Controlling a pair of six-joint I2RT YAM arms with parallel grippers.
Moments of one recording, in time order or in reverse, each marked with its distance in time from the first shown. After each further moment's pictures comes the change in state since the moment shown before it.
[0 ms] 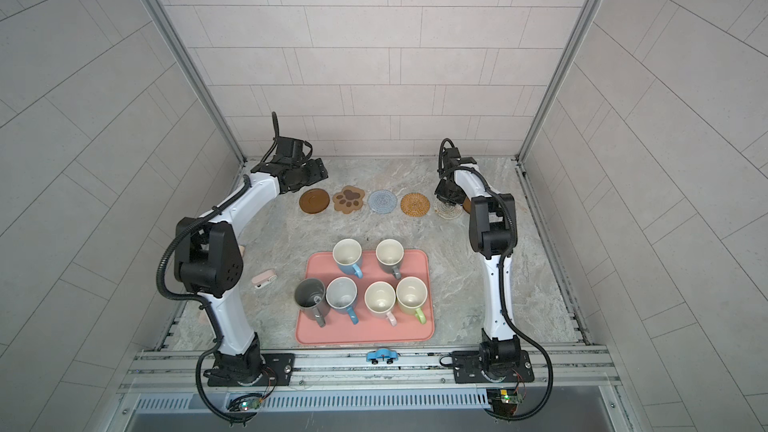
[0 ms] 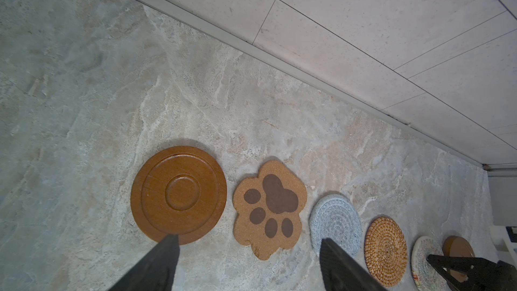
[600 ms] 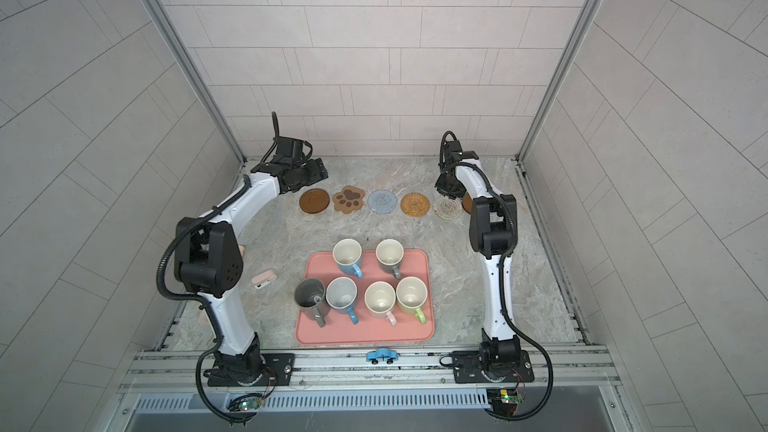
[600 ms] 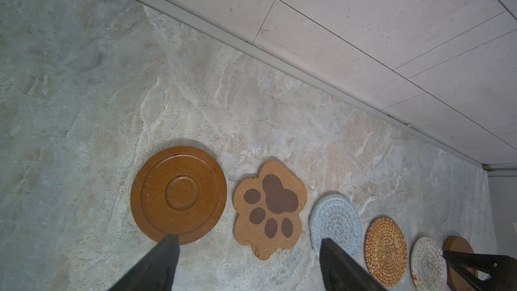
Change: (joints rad) left arm 0.000 0.000 0.000 0.000 0.000 0.000; right arm -0.012 0.000 0.098 -0.043 -0.002 0.023
